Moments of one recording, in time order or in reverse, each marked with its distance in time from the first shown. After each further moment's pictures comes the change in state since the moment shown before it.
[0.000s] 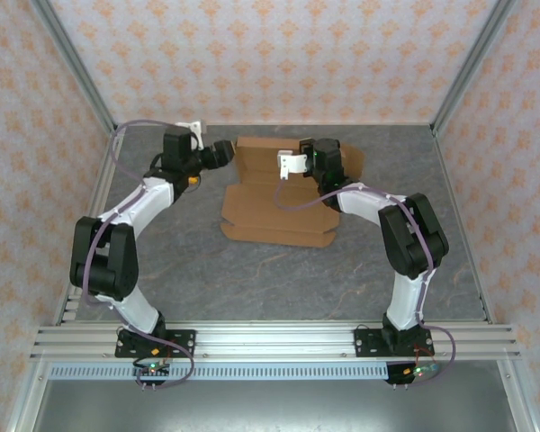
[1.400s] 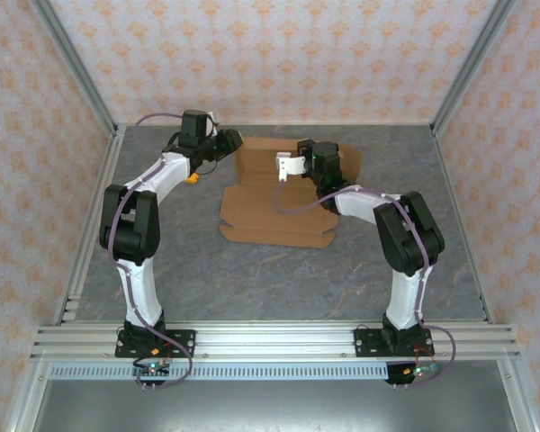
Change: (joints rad) left arm -0.015 0.322 0.332 -0.120 0.164 -0.266; right arm 0.007 0.038 -0.019 0.106 -0.002 -0.036
